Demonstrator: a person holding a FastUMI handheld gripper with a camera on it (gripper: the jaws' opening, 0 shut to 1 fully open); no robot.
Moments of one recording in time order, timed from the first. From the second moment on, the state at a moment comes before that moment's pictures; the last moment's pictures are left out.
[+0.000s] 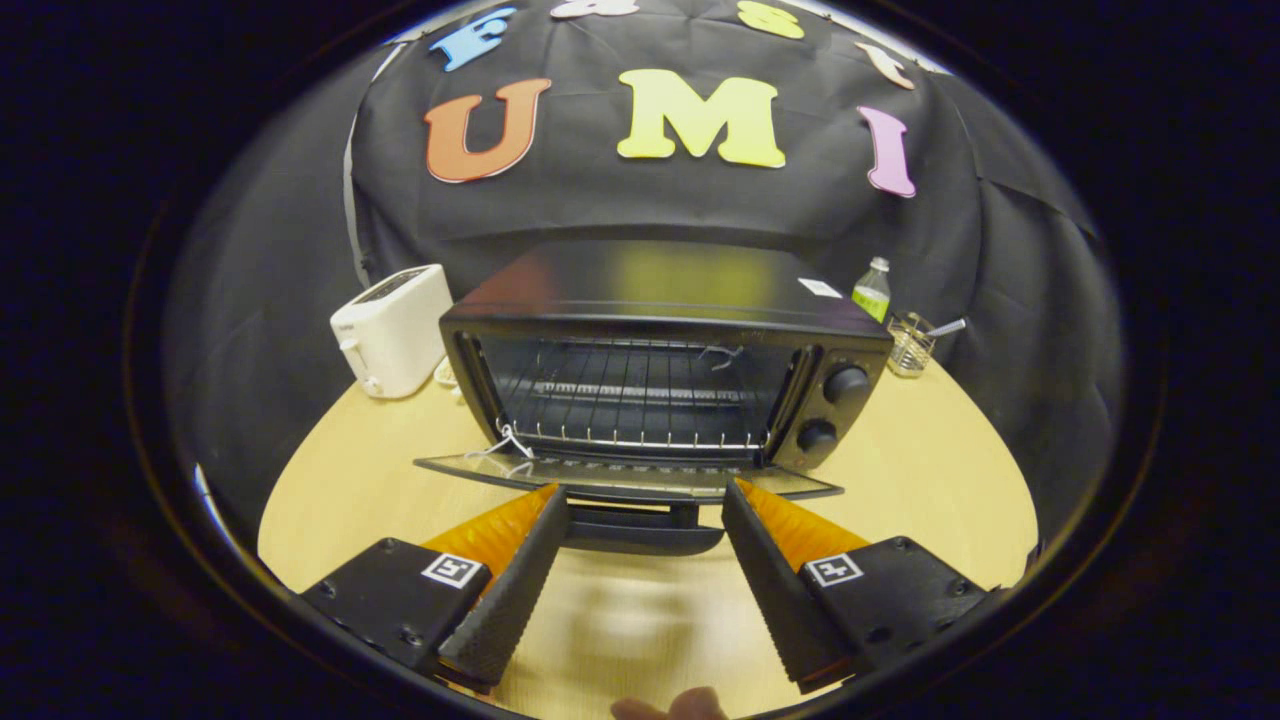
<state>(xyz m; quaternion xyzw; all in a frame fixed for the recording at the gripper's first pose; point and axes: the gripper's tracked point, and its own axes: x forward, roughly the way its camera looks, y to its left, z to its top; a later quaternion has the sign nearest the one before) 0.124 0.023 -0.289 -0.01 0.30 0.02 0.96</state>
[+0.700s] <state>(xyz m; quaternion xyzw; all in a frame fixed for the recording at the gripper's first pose) 0.101 0.014 -0.295 0.00 0.35 0.03 0.94</state>
